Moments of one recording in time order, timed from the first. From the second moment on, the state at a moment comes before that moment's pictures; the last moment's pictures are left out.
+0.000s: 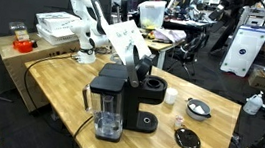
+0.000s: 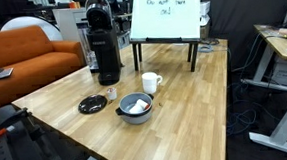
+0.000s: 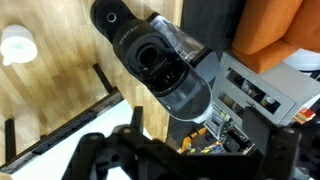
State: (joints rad) arm 0.23 -0.48 -0.19 -2.41 0.63 2.27 -0.41
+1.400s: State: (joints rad) arm 0.24 -0.23 -0.05 -2.25 0.92 2.28 -0.54
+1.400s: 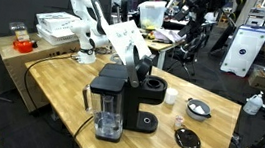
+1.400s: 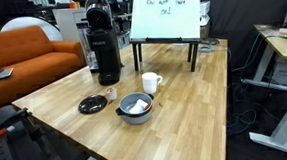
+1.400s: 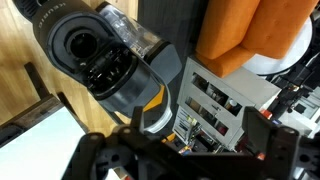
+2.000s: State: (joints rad) arm 0.22 -0.13 -0.01 -2.18 1.07 2.37 -0.54
